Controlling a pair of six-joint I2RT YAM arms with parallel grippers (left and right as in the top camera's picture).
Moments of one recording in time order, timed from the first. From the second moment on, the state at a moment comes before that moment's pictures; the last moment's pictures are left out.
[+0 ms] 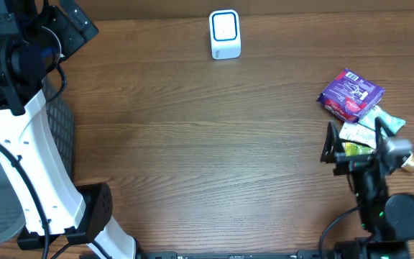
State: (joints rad) left arm 0.09 1.87 2.78 -1.68 -0.11 -0.57; right arm 0.06 0.31 0.29 0.12 -0.06 0.13
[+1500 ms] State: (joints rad) left arm 0.09 1.87 2.78 -1.68 -0.11 -0.57; right arm 0.06 0.01 0.02 -0.03 -0.06 0.12
